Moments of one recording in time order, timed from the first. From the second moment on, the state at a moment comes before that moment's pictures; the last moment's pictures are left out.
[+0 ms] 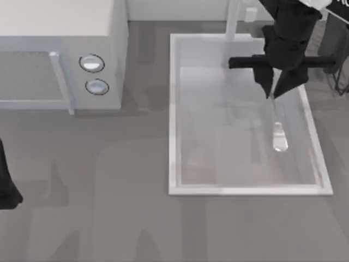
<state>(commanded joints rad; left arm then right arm) 0.00 0.00 0.00 0.00 0.00 0.00 0.33 2.34 2.12 -1.31 0.02 0.35</state>
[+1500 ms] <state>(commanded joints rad) 0.00 0.00 0.00 0.00 0.00 0.00 -0.04 1.69 1.20 -1.07 0.00 -0.03</state>
